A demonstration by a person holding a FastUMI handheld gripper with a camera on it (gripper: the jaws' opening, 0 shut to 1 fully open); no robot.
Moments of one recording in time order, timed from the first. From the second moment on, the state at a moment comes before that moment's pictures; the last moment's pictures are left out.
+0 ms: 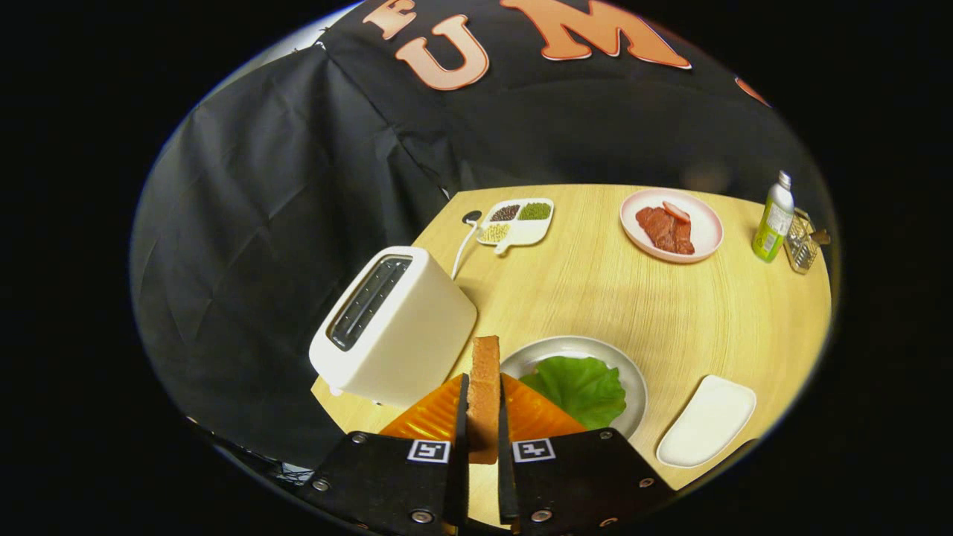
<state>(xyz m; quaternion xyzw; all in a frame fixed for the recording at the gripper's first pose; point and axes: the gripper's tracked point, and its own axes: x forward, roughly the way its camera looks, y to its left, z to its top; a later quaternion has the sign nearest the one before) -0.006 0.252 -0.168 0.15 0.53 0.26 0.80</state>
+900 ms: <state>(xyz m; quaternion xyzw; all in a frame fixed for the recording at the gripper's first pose) 0.006 0.191 -0.250 0.01 0.48 0.24 0.84</state>
